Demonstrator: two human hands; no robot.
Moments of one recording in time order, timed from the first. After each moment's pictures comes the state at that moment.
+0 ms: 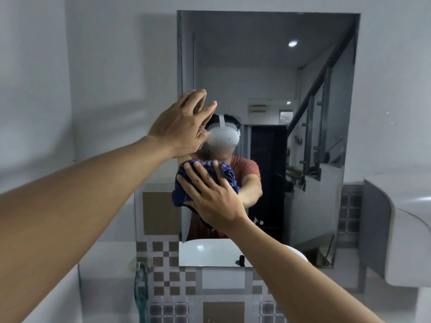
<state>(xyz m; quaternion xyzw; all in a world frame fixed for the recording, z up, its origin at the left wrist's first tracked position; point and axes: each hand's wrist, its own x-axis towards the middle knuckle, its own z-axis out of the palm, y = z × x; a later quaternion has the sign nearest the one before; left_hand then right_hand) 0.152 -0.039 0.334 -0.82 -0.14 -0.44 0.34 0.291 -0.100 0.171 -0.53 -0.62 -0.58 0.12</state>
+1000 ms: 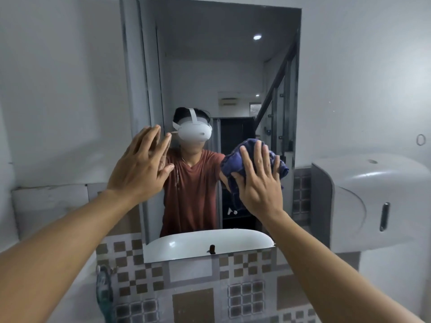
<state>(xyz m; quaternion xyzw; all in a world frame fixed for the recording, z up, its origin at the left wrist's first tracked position) 0.161 -0.051 0.234 -0.83 -0.17 -0.46 0.27 0.408 -0.222 0.160 -0.71 -0.40 -0.50 0.28</state>
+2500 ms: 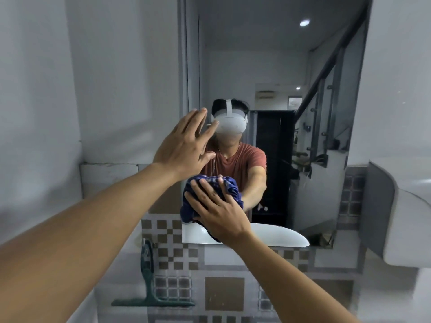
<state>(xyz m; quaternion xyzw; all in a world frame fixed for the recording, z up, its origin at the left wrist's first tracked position) 0.156 -0.042 0.245 -0.84 -0.16 -0.42 0.31 0.297 -0.113 0.088 -0.55 -0.64 -0.53 0.09</state>
